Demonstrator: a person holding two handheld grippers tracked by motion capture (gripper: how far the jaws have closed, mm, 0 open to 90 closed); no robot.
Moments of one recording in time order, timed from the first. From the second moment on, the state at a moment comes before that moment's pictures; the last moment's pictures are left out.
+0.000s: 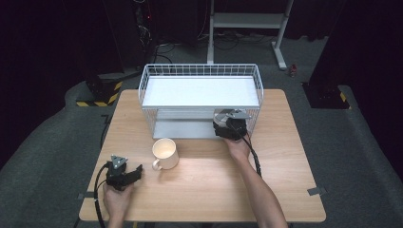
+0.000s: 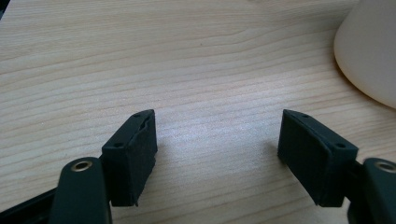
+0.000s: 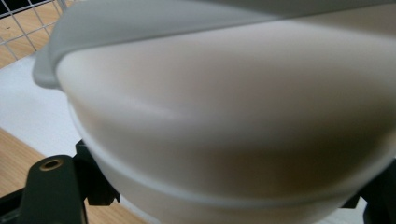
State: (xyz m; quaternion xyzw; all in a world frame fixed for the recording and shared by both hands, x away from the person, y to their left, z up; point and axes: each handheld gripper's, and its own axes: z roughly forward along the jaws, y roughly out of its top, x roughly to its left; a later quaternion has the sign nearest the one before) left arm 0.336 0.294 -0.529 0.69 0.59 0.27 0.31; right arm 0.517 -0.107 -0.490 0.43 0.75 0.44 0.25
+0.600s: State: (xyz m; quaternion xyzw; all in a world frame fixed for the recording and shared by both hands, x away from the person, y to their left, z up) left arm 0.336 0.294 -0.529 0.69 0.59 0.27 0.31; right arm 0.532 -0.106 -0.494 0.43 0.74 0.45 0.25
